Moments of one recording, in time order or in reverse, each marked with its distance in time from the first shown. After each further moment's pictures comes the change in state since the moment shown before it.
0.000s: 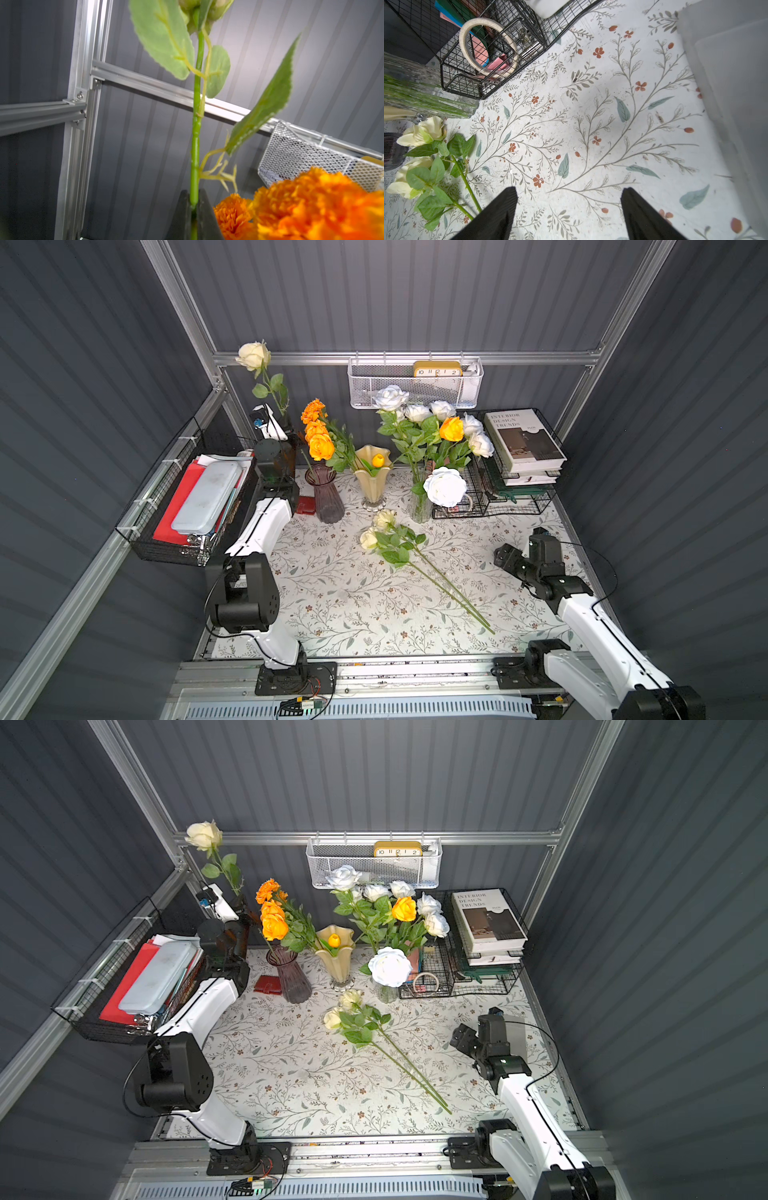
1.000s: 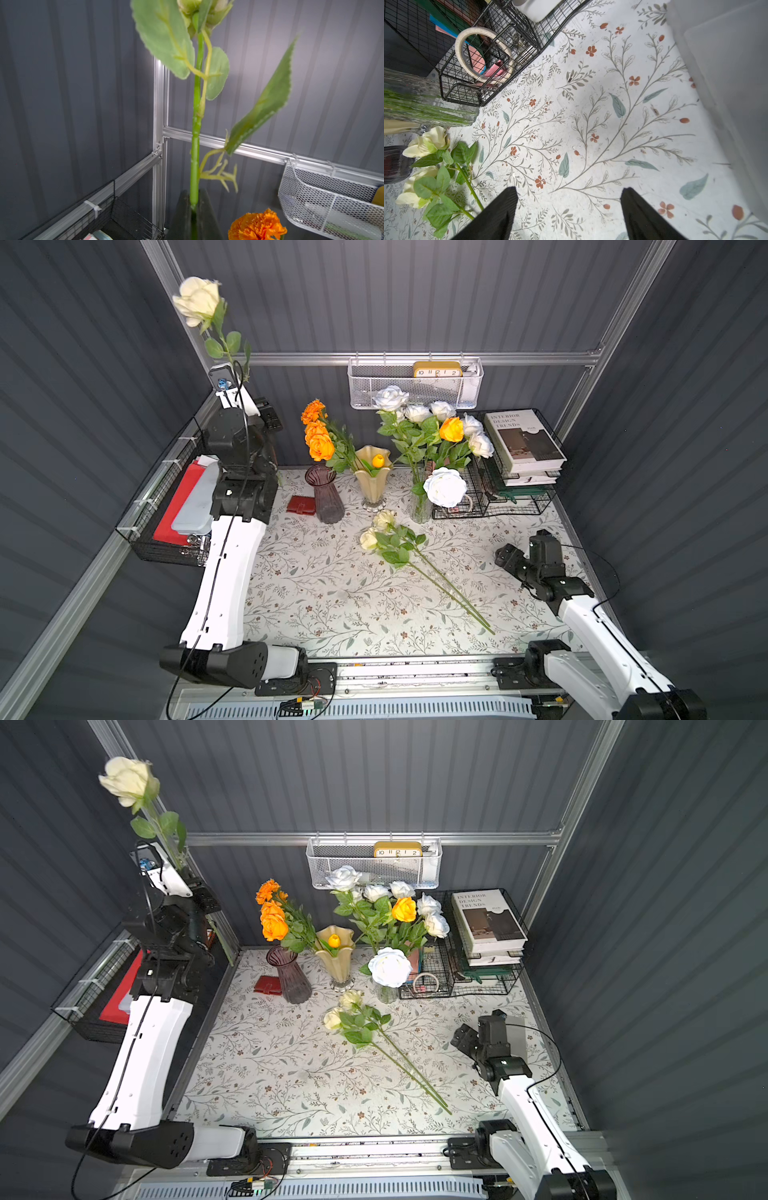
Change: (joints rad) left arm -0.093 -0.335 0.377 -0.733 -0.336 0.272; right arm 0.001 -0.019 0.001 -0.018 0.026 0.063
